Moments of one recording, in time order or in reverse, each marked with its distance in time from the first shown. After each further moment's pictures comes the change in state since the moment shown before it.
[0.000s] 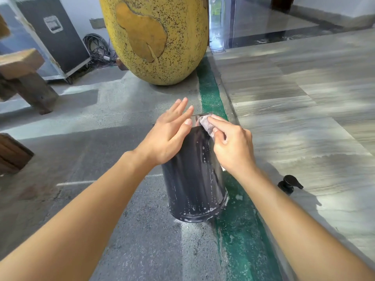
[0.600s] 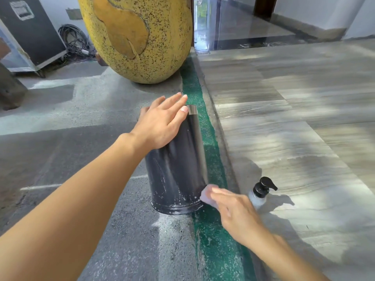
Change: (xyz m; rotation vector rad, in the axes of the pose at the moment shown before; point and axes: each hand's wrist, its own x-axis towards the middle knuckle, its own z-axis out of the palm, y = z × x) left_hand 0.059 0.014 0.020 0.177 -0.051 -0.131; right_hand -0.116 0.071 -0.044 -0.118 -0.476 -0.050
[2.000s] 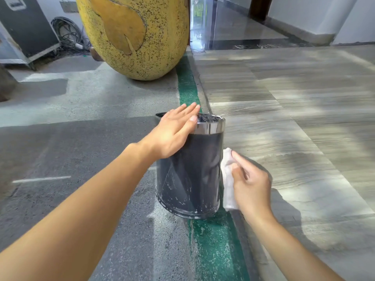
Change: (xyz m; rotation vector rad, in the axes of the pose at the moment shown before) left_hand -0.031 0.023 0.021 -0.280 -0.076 0.197; right_hand 0.009 -0.025 -0.033 0.390 0.562 0.426
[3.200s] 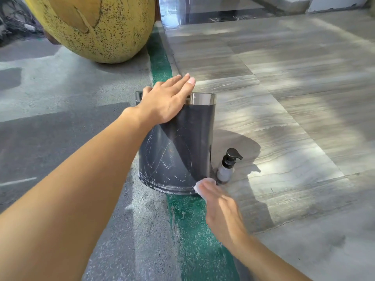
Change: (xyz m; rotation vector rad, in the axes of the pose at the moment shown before) left_hand 0.075 0.039 0.036 0.112 -0.051 -0.223; right_hand -0.064 0.093 -0.017 -0.525 -0.407 -0.226
